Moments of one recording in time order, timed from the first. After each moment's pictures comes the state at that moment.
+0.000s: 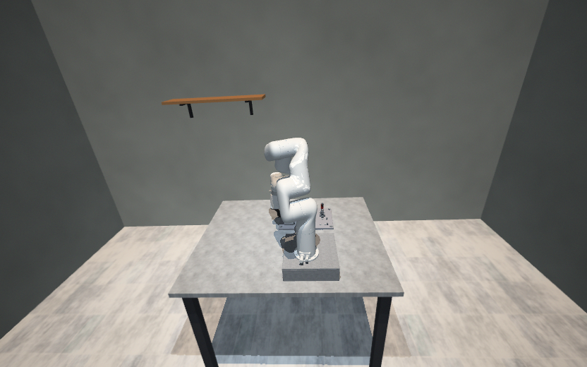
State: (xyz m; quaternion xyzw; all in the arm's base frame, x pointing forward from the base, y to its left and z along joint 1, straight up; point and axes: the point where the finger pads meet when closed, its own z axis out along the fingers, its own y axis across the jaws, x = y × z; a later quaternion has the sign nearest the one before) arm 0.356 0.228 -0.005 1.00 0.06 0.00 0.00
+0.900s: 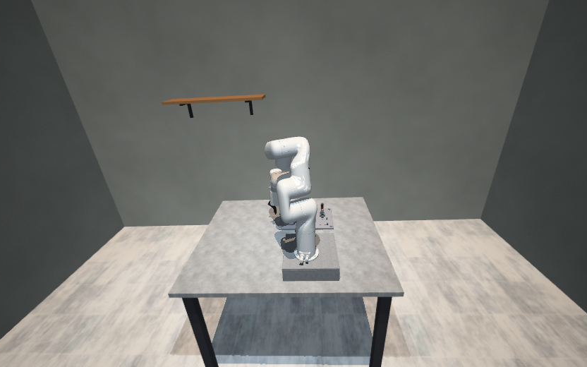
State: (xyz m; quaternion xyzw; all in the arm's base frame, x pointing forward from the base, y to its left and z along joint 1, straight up) arm 0.355 0.228 0.019 1.00 0.06 0.00 0.00
